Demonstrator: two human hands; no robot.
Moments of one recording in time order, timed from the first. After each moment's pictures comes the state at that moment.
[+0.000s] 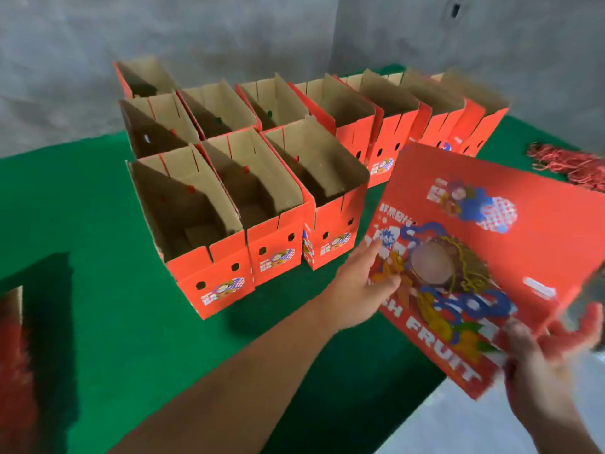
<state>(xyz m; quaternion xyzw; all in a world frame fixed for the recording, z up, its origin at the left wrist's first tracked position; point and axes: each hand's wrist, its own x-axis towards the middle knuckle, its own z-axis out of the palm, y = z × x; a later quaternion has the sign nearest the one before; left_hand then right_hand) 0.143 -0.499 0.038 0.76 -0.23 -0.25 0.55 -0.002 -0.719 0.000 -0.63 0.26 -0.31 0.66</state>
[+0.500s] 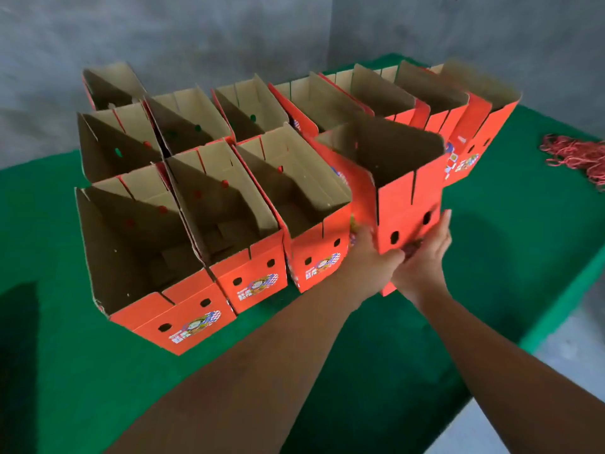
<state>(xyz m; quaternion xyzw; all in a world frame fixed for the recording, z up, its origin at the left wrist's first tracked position) 0.237 -0.594 0.035 0.74 -0.06 -0.25 0.62 0.219 -0.731 -0.044 -0.82 0.22 -0.19 0.49</state>
